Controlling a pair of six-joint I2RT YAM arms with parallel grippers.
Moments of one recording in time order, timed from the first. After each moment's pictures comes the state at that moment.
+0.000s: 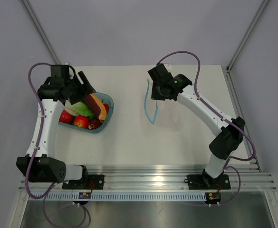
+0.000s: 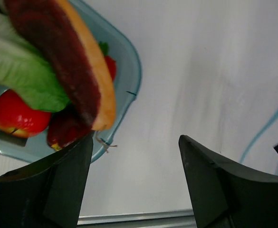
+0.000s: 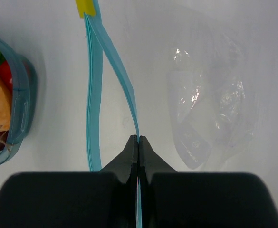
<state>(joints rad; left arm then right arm) -0.03 1.35 1.52 -0.94 0.15 -0.51 0.68 1.76 1.81 -0.95 0.30 0.64</state>
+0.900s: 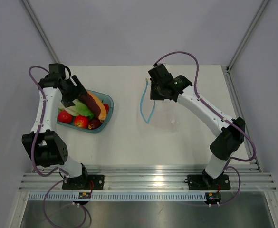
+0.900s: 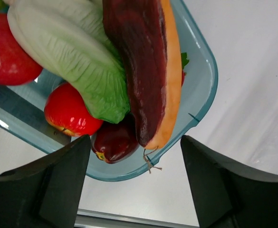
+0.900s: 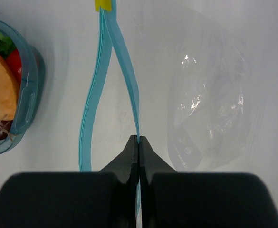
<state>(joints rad) 0.14 1.53 1.49 -0.99 0.08 -0.51 0.68 1.74 1.77 -0.89 0.24 0.57</state>
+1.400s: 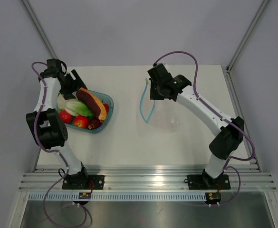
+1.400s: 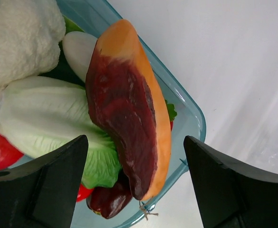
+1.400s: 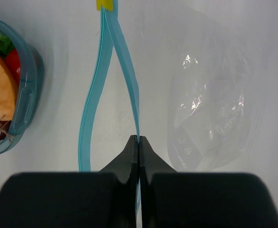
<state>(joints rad) 0.23 1.80 1.68 -0.89 0.23 -0.43 0.68 1.75 1.78 -0.89 0.24 0.56</state>
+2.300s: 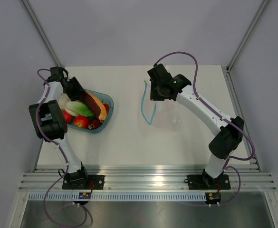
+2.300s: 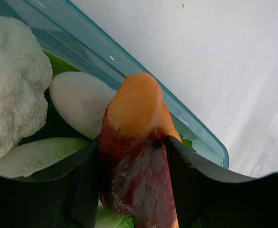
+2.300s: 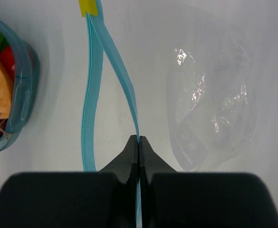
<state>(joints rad) 0.26 1.98 1.59 -0.64 0.37 -0.40 0.68 1.76 1.80 -0.93 0.25 0.58</state>
